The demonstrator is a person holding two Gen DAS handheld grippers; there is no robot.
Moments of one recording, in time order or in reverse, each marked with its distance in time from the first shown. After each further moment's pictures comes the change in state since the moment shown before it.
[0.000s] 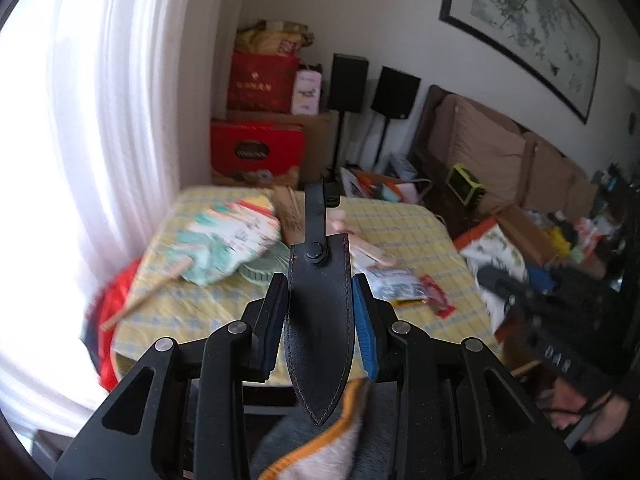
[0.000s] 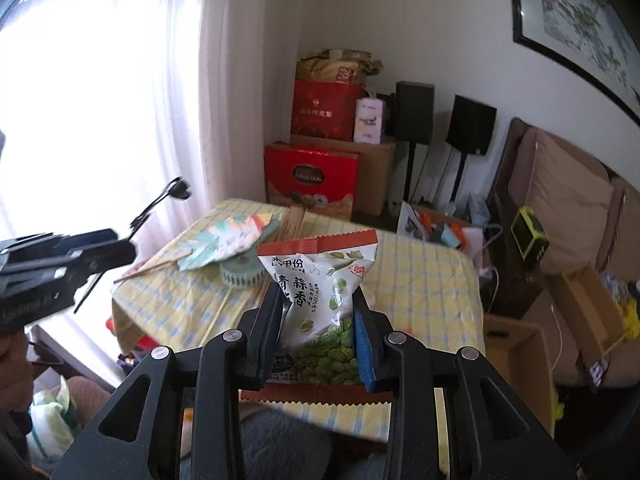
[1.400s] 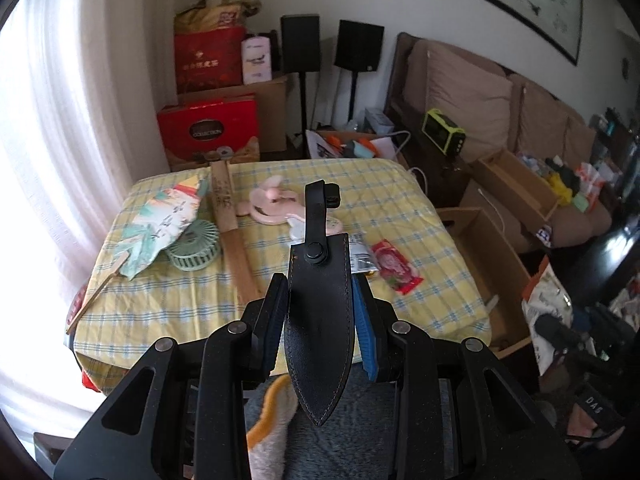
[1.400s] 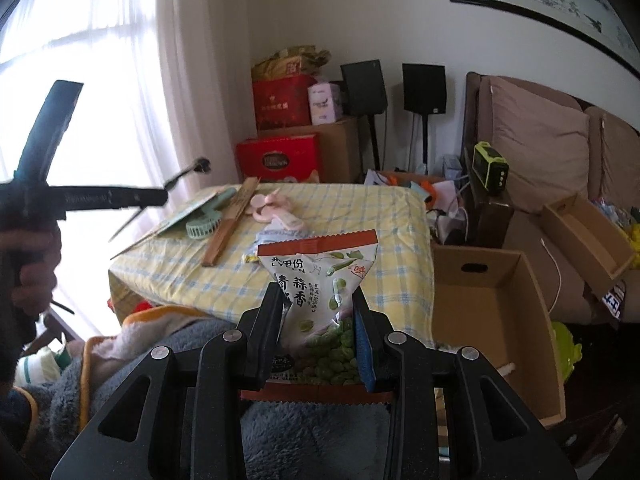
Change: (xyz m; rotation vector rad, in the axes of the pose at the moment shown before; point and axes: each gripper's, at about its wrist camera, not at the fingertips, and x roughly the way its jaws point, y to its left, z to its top) left arm 0.049 -0.115 -0.008 0.144 0.122 0.031; right arm -0.068 -0.117 -0.115 0.159 -0.047 0.043
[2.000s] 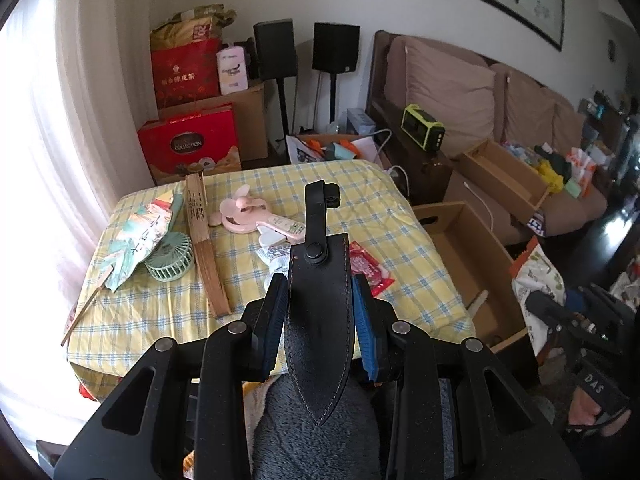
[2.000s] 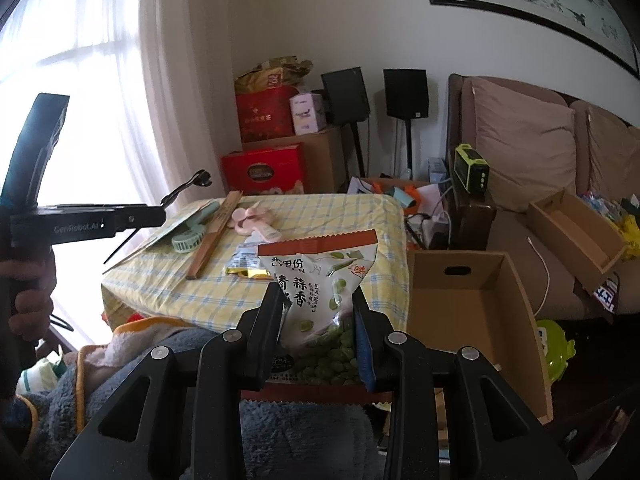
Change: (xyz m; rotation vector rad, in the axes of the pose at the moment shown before) left arm -0.004 -0.042 0.001 0.058 -0.012 -0.013; right arm -0.010 -0.030 0.004 0.043 -0.019 -0.028
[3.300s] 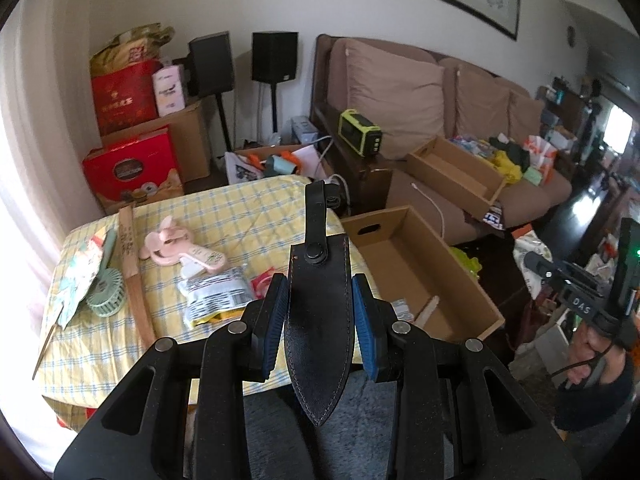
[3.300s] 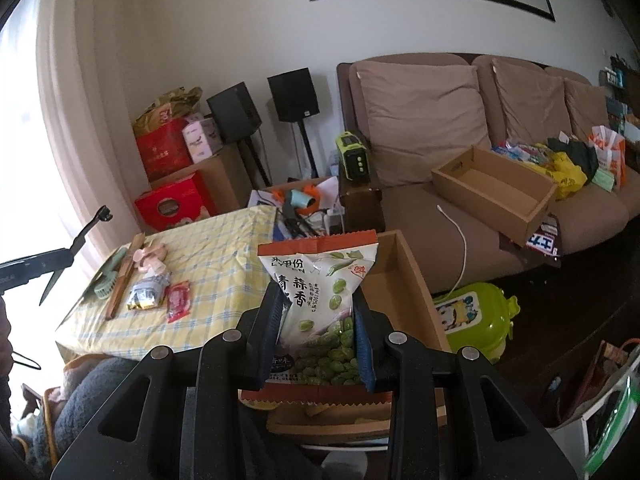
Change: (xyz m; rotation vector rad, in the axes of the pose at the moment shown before) left arm 0.004 -0.080 0.027 0.094 -0.018 -0.141; right arm -0.047 -0.149 -0.007 0.240 -0.021 -0.207
